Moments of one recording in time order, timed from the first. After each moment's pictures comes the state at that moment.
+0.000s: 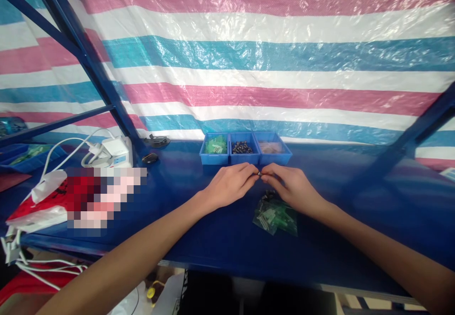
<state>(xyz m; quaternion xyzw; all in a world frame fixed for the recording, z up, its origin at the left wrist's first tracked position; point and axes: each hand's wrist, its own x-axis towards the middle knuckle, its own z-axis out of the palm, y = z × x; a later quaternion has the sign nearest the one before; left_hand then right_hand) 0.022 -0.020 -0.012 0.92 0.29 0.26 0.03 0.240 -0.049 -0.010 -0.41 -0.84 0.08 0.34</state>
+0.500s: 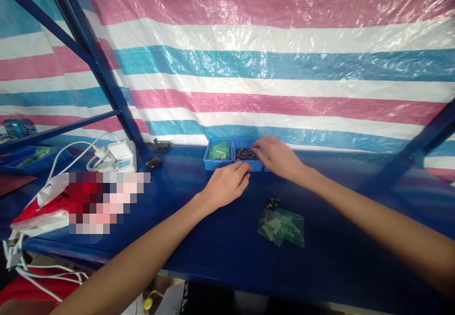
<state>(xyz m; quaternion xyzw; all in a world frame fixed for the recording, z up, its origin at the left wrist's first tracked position) 0.008 -0.008 -0.007 0.90 0.37 0.24 -0.03 0.221 0.035 0.024 -0.41 -0.86 -0.13 0.27</state>
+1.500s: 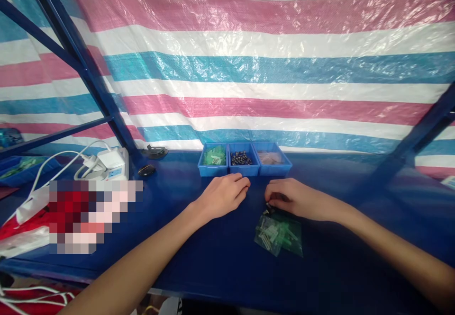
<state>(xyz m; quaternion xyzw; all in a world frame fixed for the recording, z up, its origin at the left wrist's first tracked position) 0.009 -0.007 -0.007 0.93 0.33 0.17 -0.03 0.263 -0.032 0.007 -0.36 -0.90 0.19 0.14</state>
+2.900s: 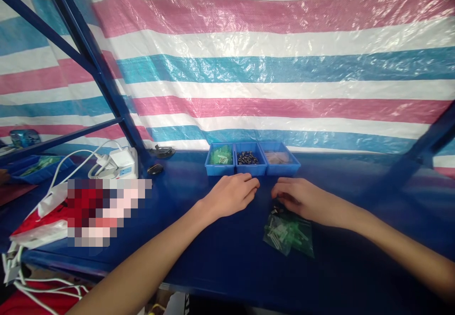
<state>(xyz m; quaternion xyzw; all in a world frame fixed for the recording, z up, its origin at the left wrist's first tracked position) 0.008 -0.011 -0.005 0.94 0.31 0.15 -0.05 0.259 -0.038 0.001 -0.40 -0.89 0.15 0.14</state>
